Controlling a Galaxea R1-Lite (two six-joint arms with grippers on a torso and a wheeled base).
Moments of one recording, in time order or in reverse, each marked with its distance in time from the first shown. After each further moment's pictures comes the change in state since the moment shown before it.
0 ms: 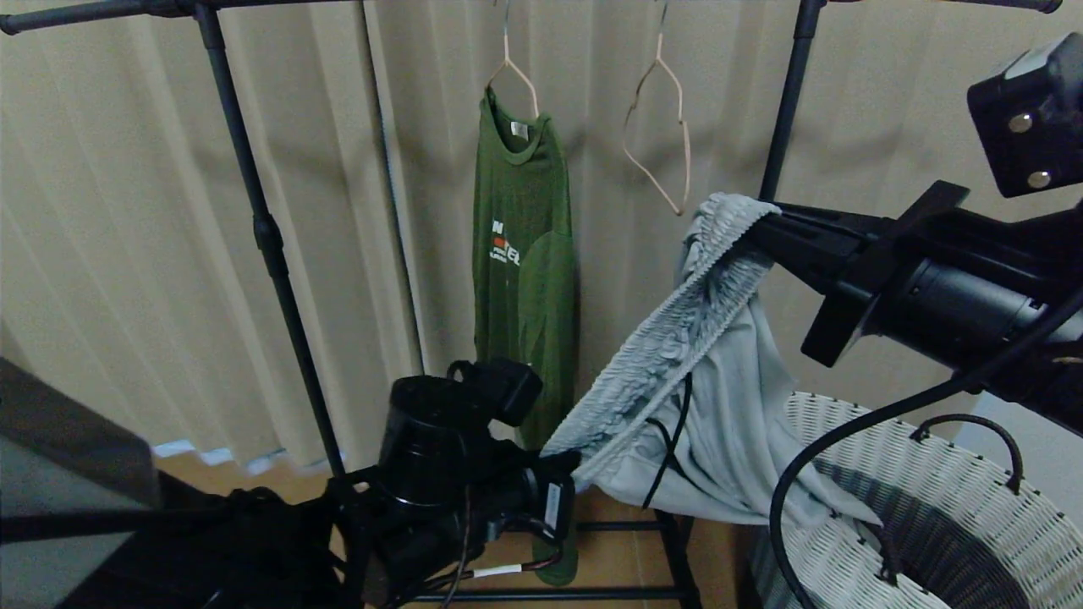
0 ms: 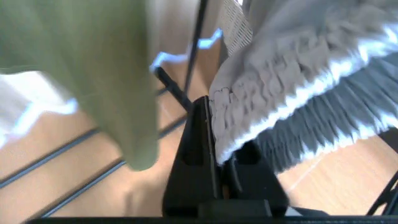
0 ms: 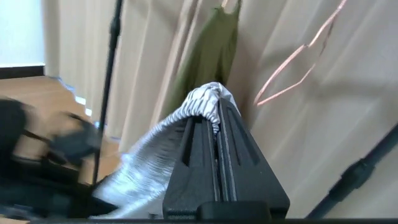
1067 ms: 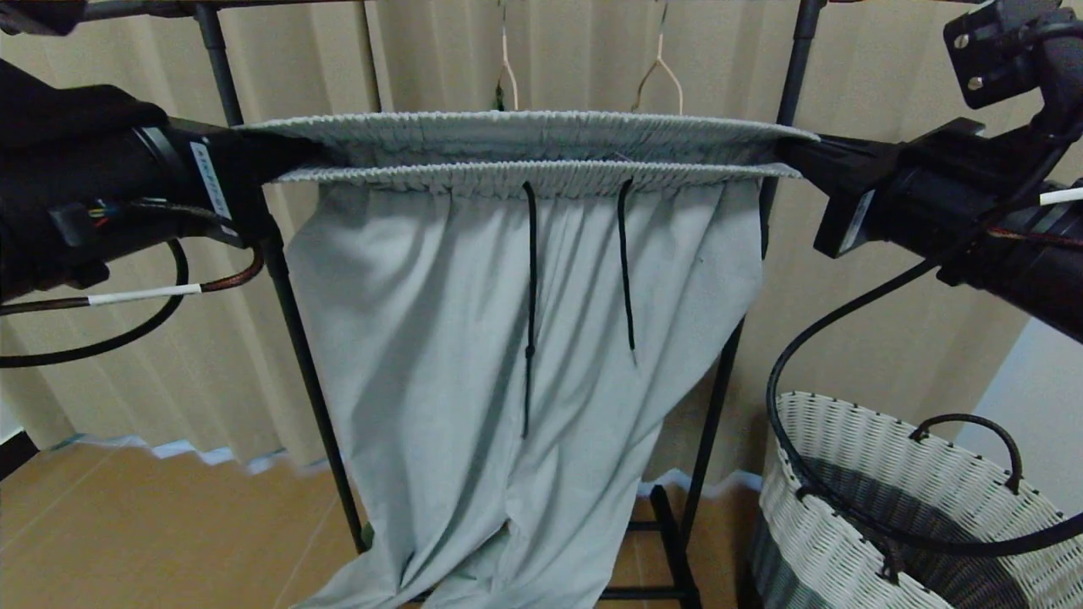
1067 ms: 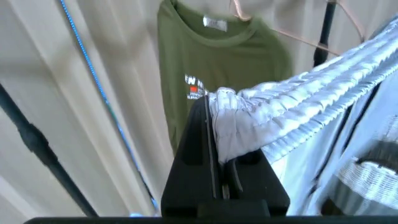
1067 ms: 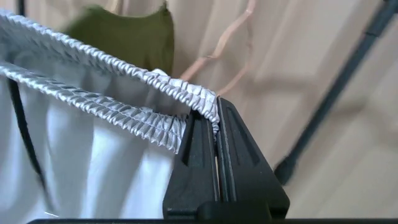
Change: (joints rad) left arm 0.357 -0.560 -0.395 0.530 0.004 0.327; right arm -0.241 0.090 -0.156 0.011 0.014 0.000
